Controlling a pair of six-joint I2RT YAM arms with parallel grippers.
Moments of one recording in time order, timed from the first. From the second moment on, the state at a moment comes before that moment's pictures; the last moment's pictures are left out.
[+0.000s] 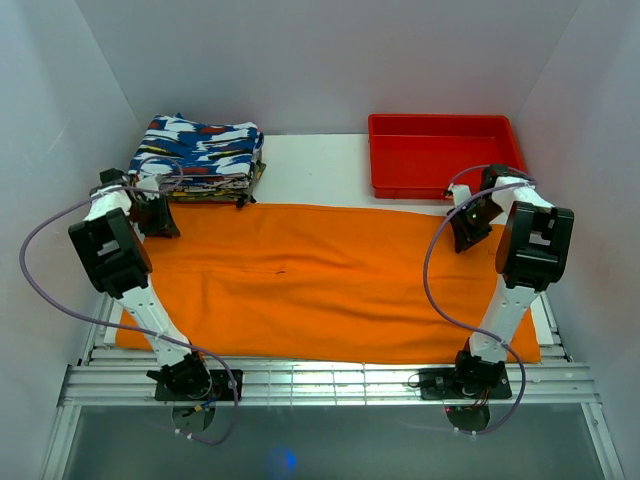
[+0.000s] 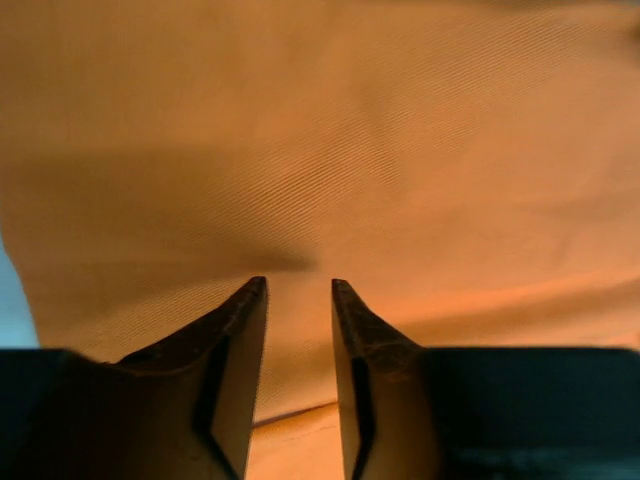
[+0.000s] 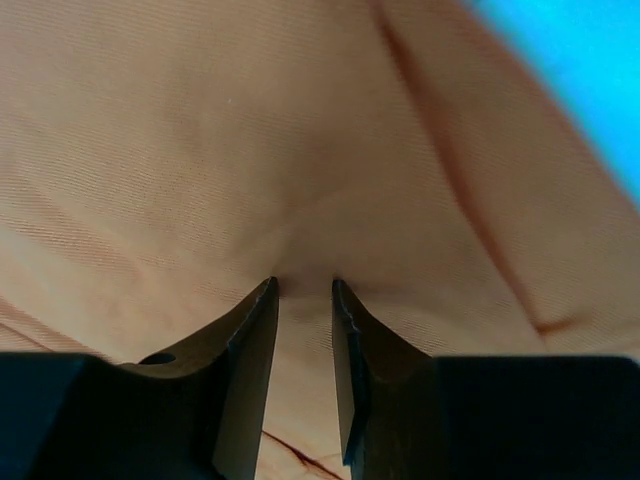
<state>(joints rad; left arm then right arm) 0.45 2.07 1.60 -0.78 0.50 0.32 -0.19 2.00 1.48 -0.95 -0.30 -0.69</state>
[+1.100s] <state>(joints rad) 0.62 1.88 1.67 -1.04 0.54 0.78 -0.26 1.87 1.60 -1.07 -0.18 -1.10</state>
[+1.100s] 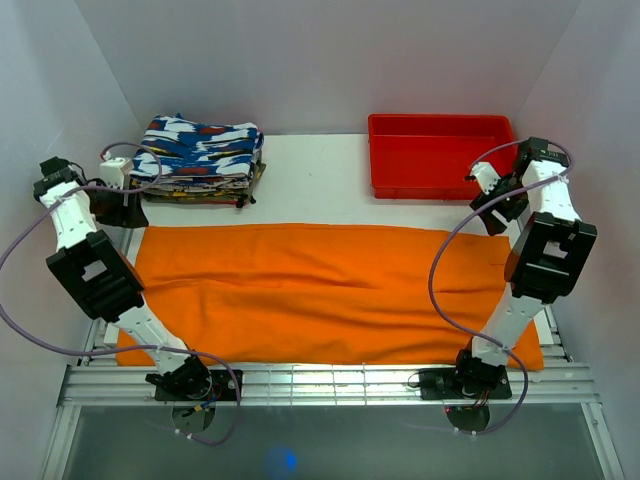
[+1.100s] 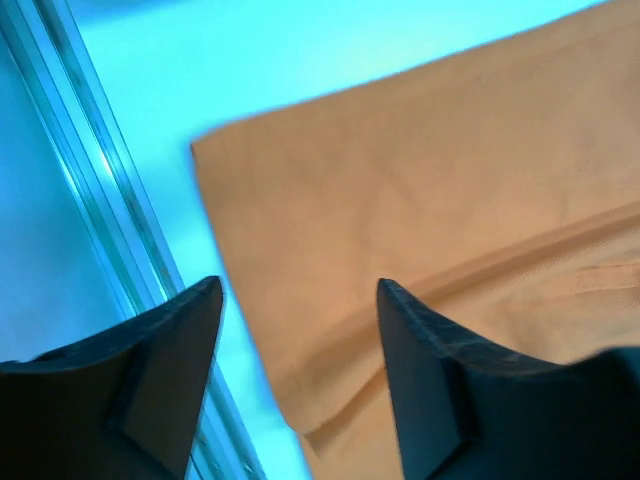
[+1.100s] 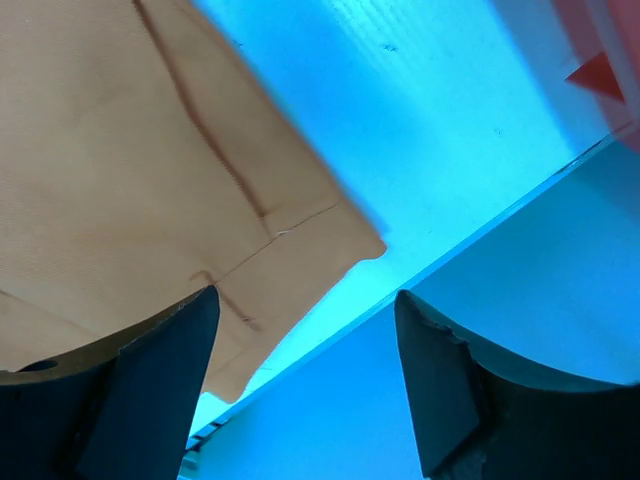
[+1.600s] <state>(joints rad) 0.61 2.02 1.80 -1.02 0.73 0.91 -0.27 2.29 1.90 -1.26 -0.18 -1.19</state>
